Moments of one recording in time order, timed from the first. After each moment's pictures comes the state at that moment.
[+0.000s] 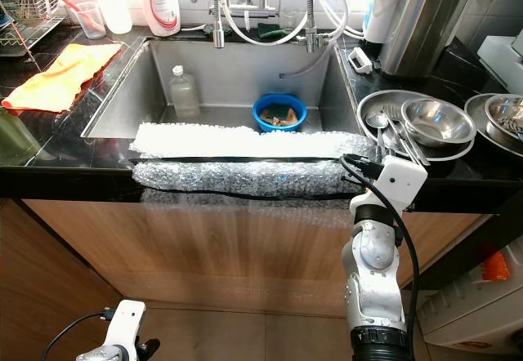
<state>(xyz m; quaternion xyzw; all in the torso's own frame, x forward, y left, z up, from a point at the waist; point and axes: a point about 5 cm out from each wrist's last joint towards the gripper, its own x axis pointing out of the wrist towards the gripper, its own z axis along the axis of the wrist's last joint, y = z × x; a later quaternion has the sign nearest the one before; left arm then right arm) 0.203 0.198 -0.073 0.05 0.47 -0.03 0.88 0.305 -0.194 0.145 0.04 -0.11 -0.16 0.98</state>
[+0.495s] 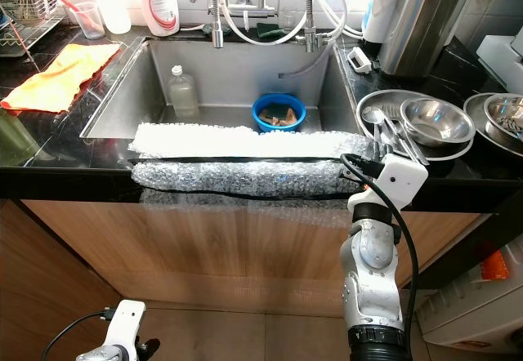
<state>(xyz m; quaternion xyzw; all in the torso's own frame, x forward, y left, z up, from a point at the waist) 0.203 0.198 -0.073 0.05 0.47 -0.03 0.88 0.305 -0.190 0.149 0.06 -0.13 -0.14 0.98</state>
